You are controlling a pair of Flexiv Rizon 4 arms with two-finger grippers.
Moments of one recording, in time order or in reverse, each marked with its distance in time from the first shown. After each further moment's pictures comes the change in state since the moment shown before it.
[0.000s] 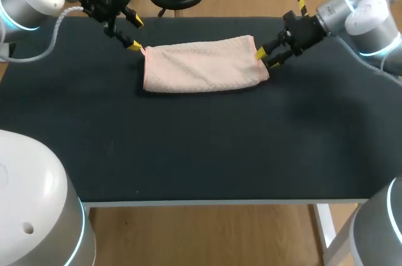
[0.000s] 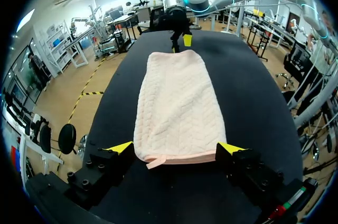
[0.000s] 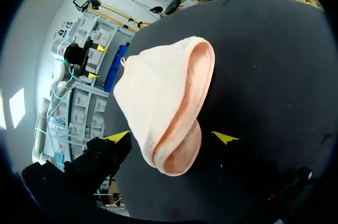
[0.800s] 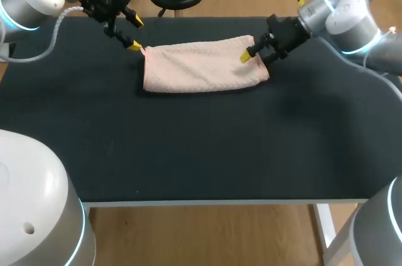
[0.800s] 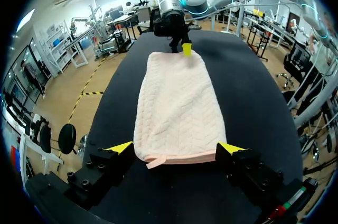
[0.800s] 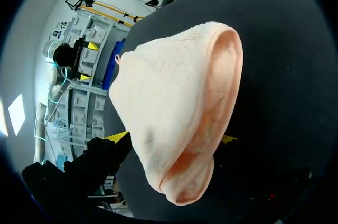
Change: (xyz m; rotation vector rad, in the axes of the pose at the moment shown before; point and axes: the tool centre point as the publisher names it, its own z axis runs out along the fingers) left arm 0.000 0.000 0.000 0.000 0.000 0.000; right arm 0.012 0.012 0.041 0.054 0.001 0.041
